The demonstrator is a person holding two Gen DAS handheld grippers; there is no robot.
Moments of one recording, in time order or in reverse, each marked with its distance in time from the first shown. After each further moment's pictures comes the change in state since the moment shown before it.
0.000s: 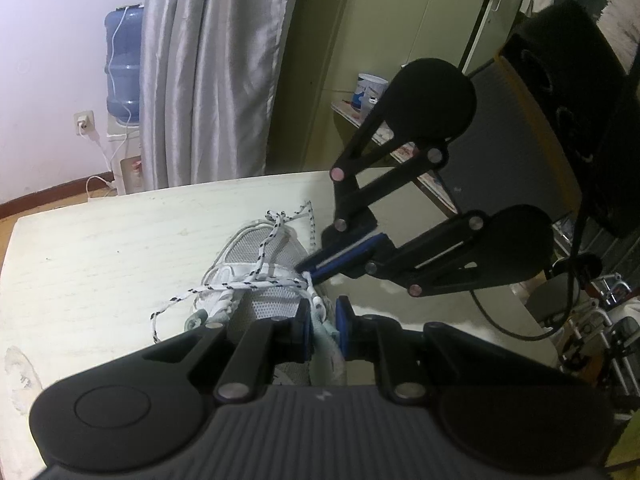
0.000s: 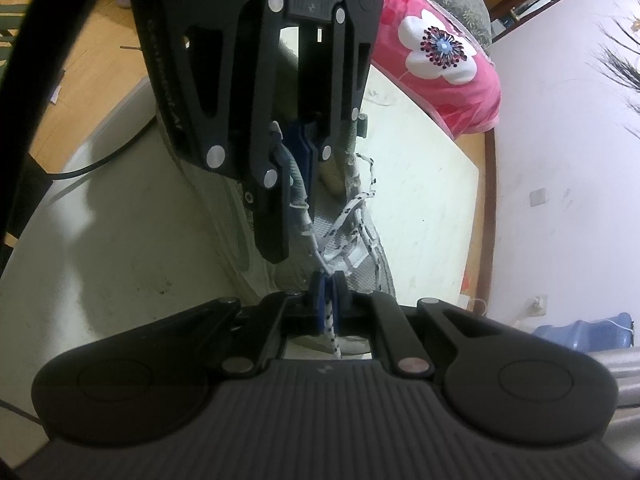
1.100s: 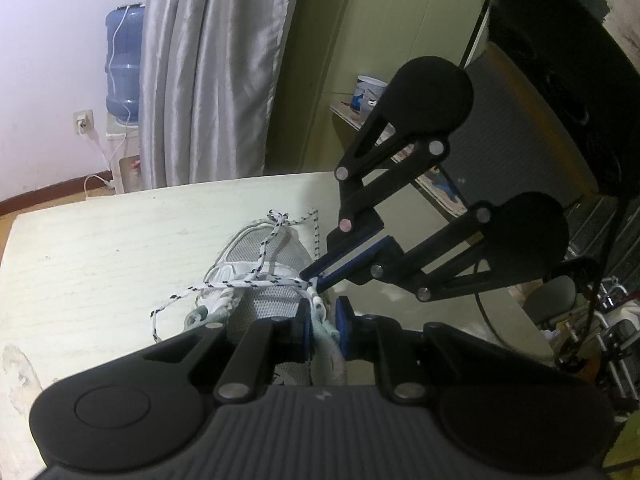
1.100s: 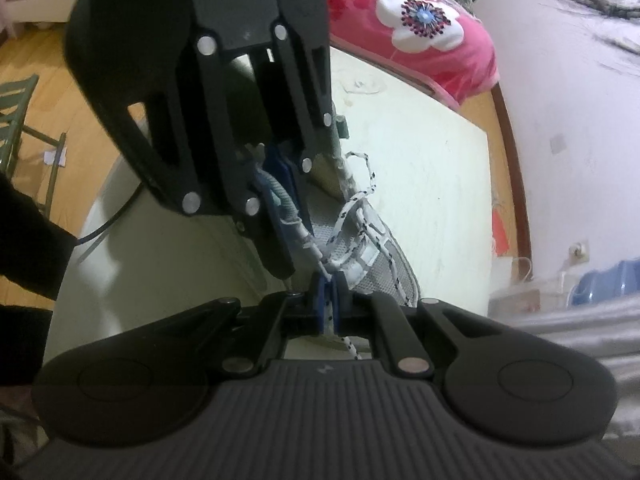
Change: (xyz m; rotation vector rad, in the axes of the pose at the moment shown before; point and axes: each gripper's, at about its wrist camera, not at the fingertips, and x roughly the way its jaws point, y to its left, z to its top) left arm -0.011 -0.013 -0.011 -0.015 -0.008 -0.009; right arm 0.010 -0.021 -0.016 0.197 -0.001 0.092
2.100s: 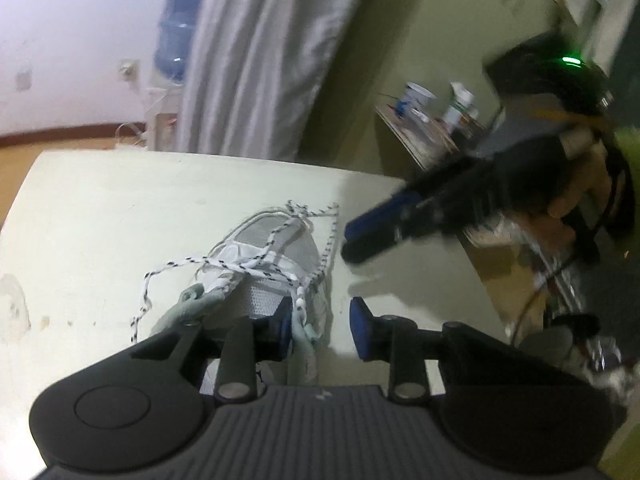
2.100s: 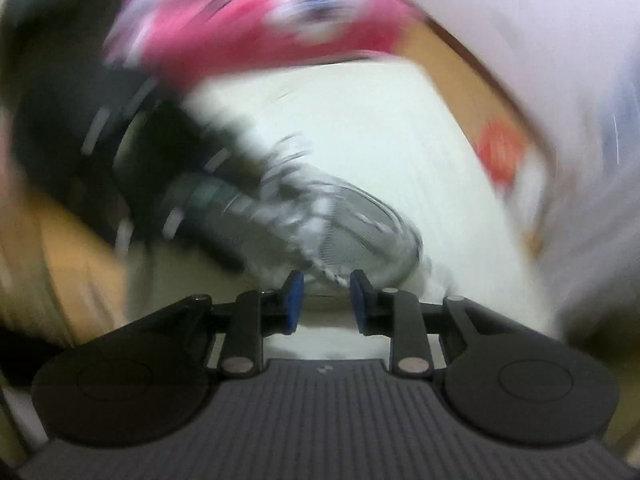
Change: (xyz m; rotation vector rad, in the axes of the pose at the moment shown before) left arm -0.009 -0.003 0.006 -0.248 0.024 0.068; right arm 0.009 -0.087 -0.065 0.879 -0.118 0.205
